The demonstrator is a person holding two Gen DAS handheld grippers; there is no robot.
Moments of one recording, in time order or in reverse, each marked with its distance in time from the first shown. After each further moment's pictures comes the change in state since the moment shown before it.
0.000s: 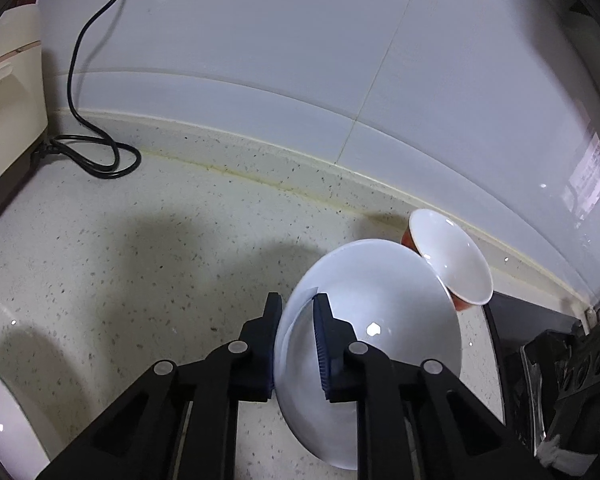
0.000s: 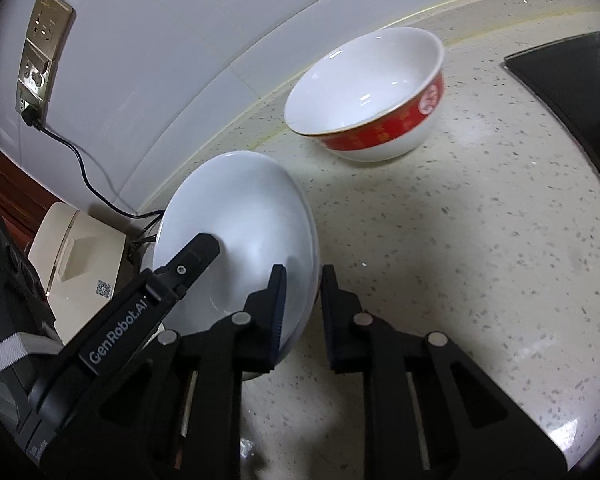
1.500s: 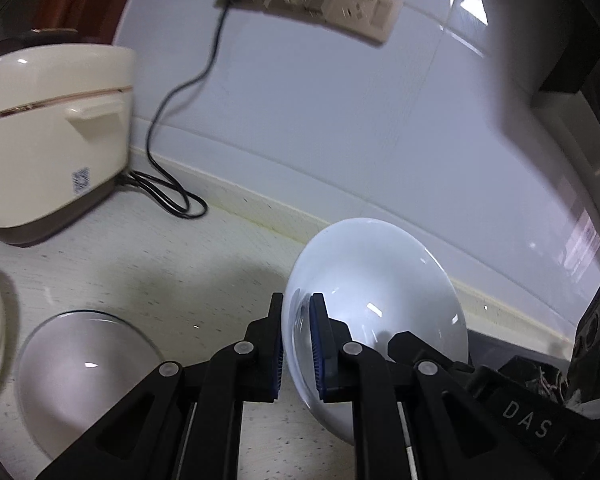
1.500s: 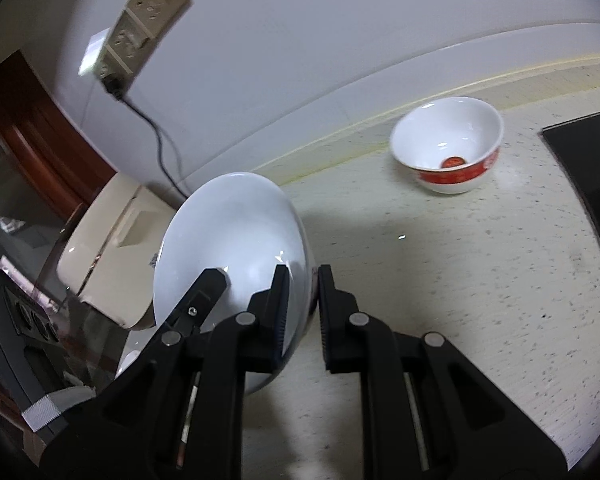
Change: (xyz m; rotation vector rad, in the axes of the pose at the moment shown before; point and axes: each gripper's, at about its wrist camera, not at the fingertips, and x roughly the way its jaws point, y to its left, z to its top) left arm -0.103 0.026 -0.037 -0.102 -0.282 0.019; right arm -0.058 0.066 -0.021 -0.194 -0.070 0.117
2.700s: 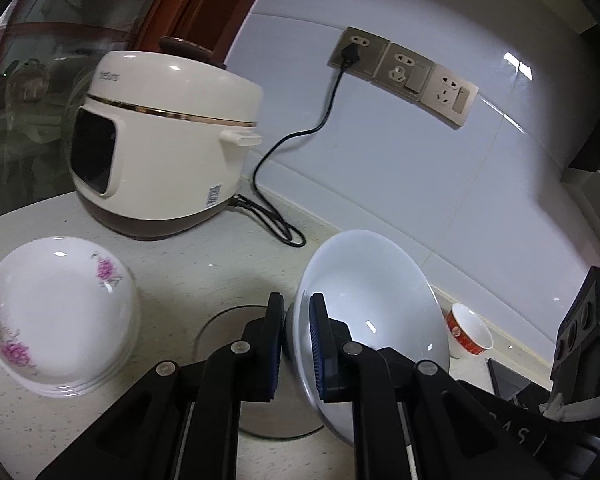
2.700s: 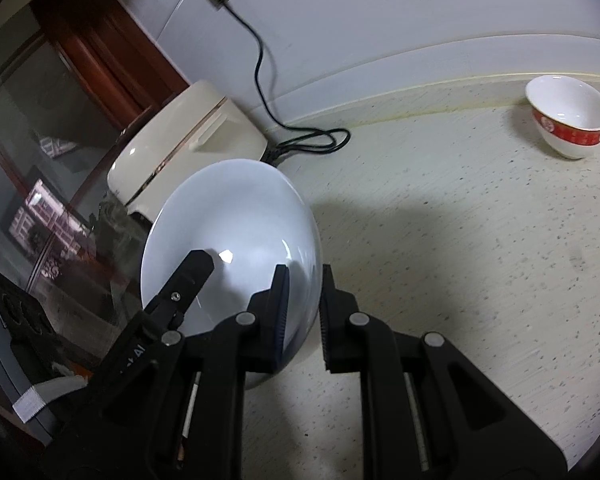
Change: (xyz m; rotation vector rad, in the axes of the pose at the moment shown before) left arm -0.078 0.085 -0.014 -0.137 -0.133 0.138; right arm 0.029 0.079 -0.057 -0.202 0.166 0.147
